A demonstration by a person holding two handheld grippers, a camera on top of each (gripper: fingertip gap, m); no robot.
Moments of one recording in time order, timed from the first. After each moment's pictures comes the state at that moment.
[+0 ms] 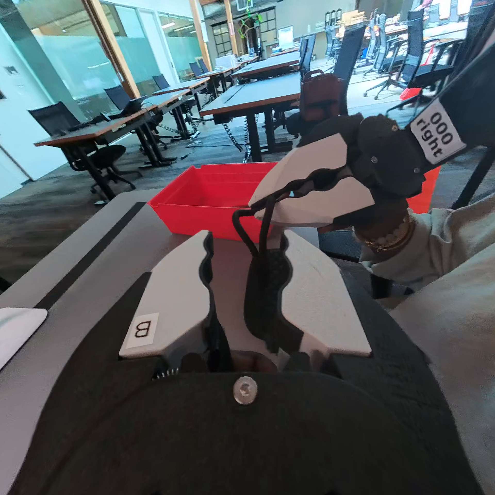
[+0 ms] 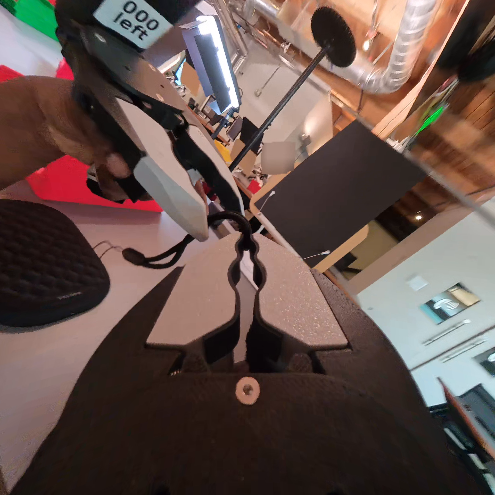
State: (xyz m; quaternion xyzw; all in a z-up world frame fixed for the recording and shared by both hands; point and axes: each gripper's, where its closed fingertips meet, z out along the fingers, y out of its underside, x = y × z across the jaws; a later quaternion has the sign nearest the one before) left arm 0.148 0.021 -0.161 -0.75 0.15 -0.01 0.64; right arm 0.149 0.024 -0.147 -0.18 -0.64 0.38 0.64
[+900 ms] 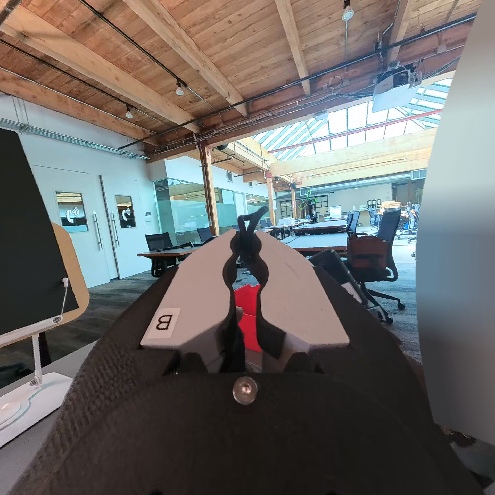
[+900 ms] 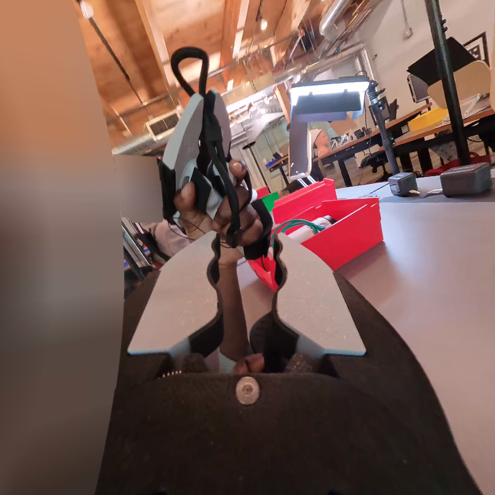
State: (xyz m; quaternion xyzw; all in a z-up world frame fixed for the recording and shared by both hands) left arm 0.115 -0.016 -0.072 -0.53 0.04 0.04 0.85; right arm 0.132 -0.025 -0.164 -0.35 -0.49 0.79 0.10
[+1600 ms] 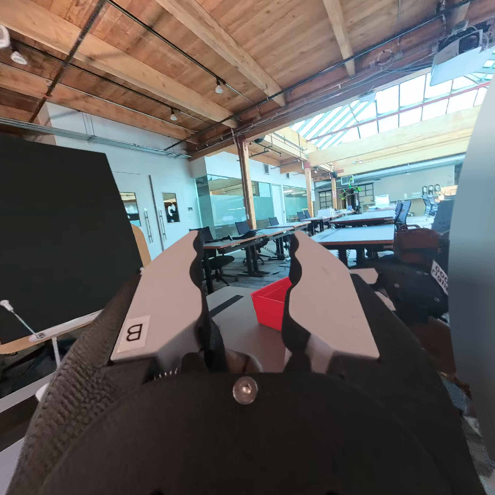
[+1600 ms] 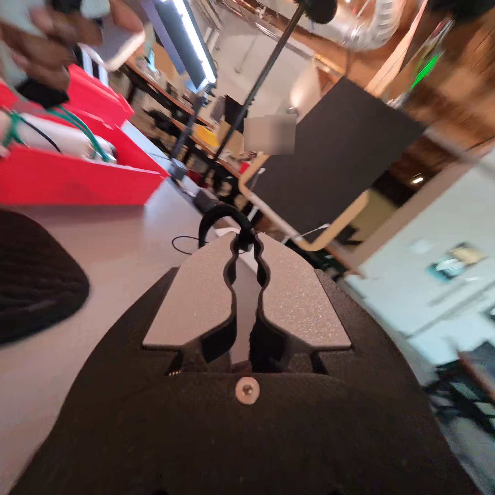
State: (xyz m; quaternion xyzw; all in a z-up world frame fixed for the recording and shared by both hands) left arm 0.081 -0.080 -0.057 -0.54 0.00 0.12 0.84; right arm 0.124 0.051 -0.157 -0.25 -0.62 0.38 0.64
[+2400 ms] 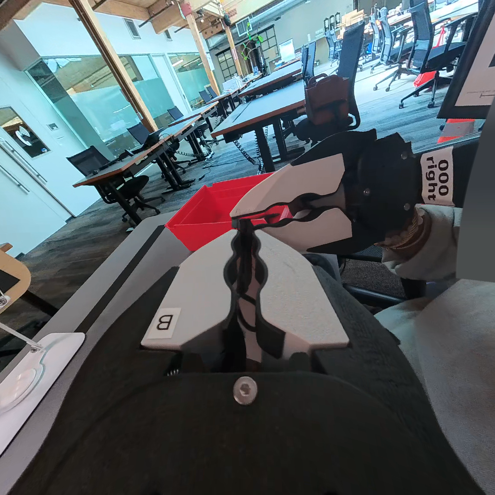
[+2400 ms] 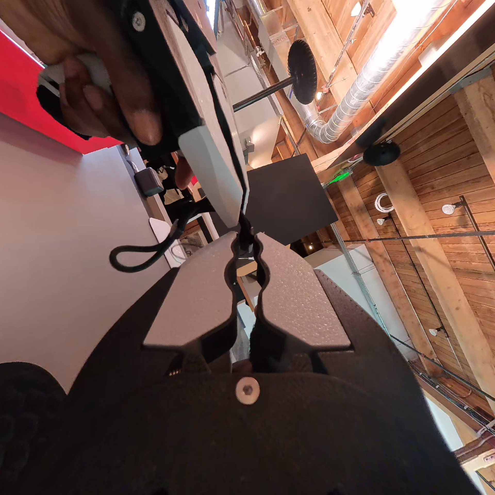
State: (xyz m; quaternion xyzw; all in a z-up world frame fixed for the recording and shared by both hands) left arm 0.157 0.023 -0.155 -0.72 0.19 0.05 0.67; right arm 0.142 0.027 -0.148 -0.08 -0.61 0.20 0.76
